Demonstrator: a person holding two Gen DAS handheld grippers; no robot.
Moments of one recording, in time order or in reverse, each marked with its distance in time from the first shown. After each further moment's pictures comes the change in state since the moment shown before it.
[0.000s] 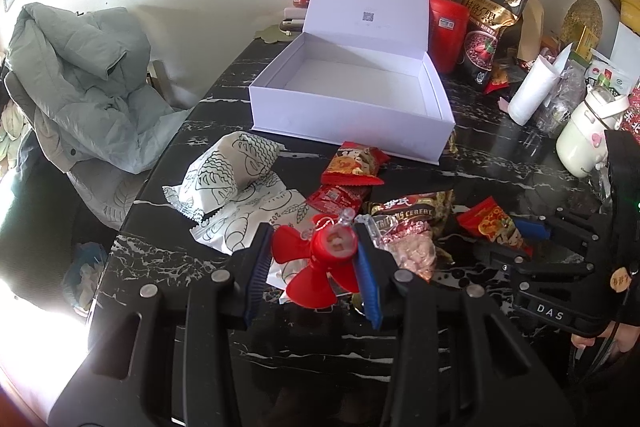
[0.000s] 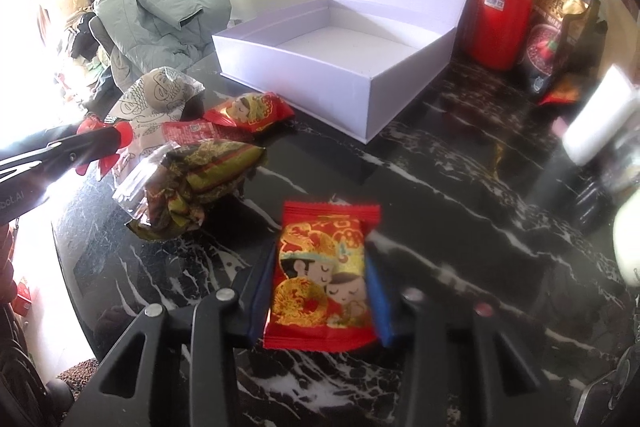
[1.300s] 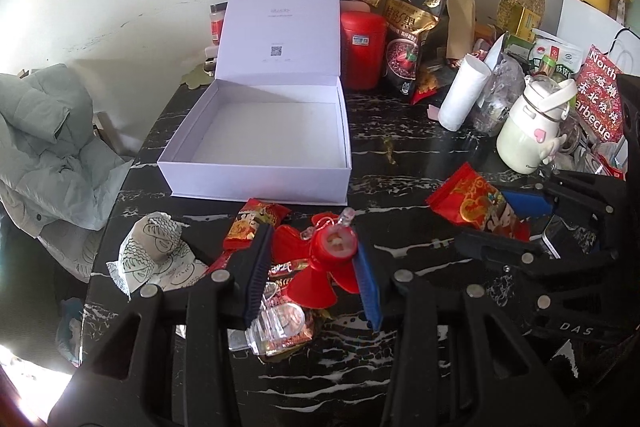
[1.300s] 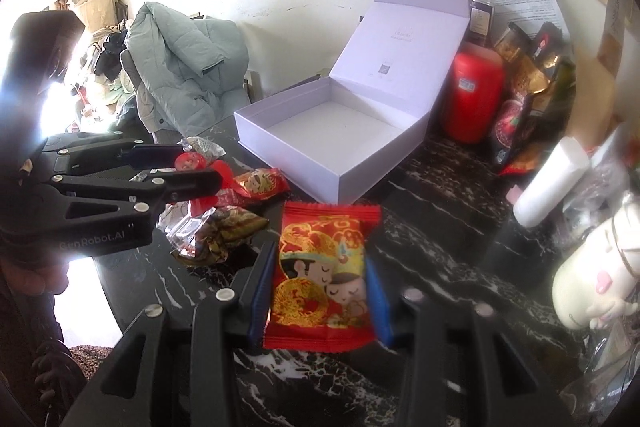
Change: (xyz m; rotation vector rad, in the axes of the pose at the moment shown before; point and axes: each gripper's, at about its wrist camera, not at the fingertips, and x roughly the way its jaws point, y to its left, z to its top) left arm -0.016 -0.071 0.047 0.136 -0.039 -0.115; right arm -0.087 -0.023 0.026 -0.076 -0.172 0.015
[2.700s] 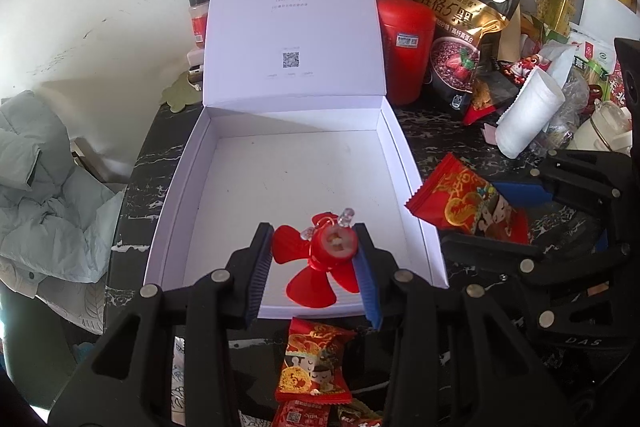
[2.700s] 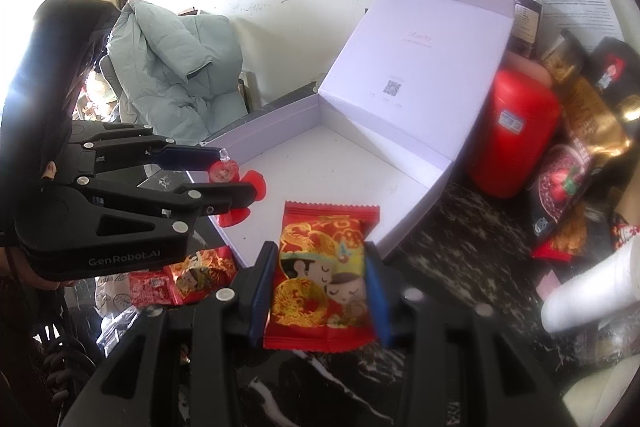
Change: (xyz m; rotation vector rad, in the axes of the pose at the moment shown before) left arm 0.118 0.050 0.092 0.060 0.084 0.004; right arm 0.117 -0.051 0.098 -0.027 0.041 0.060
